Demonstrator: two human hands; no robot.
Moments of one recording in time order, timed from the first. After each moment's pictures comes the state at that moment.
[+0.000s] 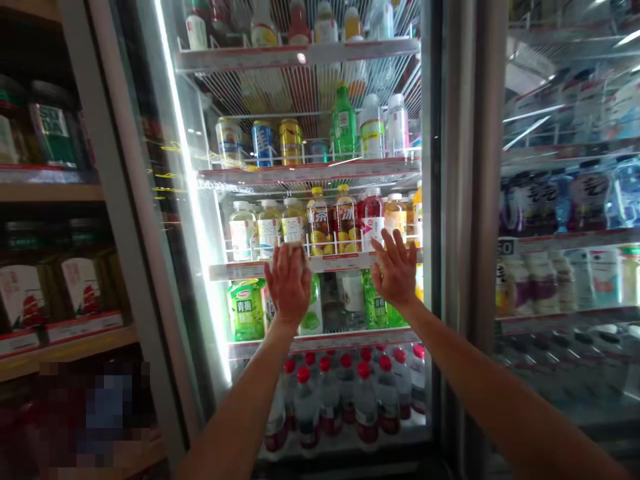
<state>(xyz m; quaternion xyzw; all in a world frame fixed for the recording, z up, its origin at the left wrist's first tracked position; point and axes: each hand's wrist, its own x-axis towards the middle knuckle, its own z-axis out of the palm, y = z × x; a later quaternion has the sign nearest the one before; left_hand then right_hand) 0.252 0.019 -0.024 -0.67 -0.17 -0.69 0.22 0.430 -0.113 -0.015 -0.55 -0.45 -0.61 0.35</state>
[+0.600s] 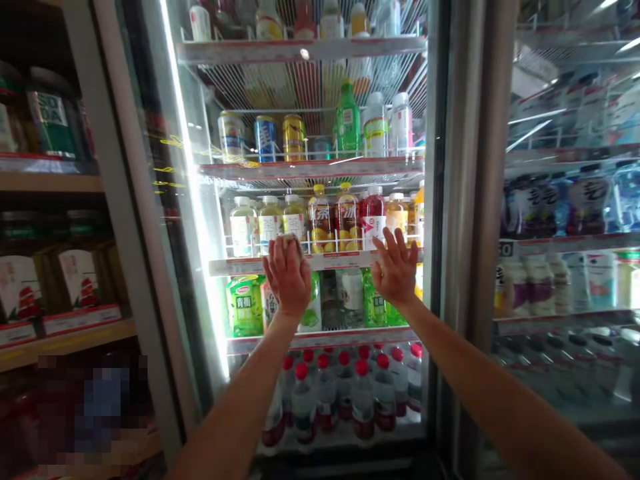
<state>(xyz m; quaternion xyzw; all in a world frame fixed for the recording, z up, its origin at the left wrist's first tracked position) 0.253 0.023 -0.020 -0.65 -0.18 -0.71 0.18 0.429 -0.112 -0.015 -0.55 -0.44 -0.63 0.33</state>
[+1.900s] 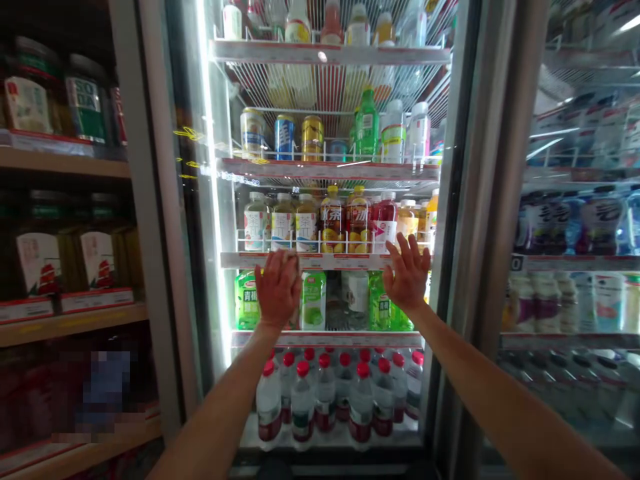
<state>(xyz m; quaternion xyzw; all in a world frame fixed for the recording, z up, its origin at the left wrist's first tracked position) 0.207 0.051 -0.046 -0.69 -0.17 -0.67 0.22 0.431 -0.112 -0.016 -0.56 -0.44 -0.62 0.34</state>
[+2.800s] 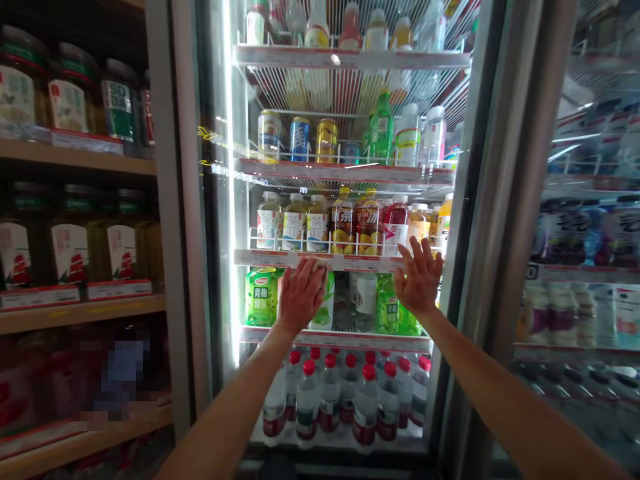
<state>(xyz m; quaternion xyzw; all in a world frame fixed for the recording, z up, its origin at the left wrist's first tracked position) 0.210 0.047 -0.060 -0.72 -0.11 -0.64 0.27 0.432 -0.113 -0.017 -0.54 -0.44 -0.63 0.34</state>
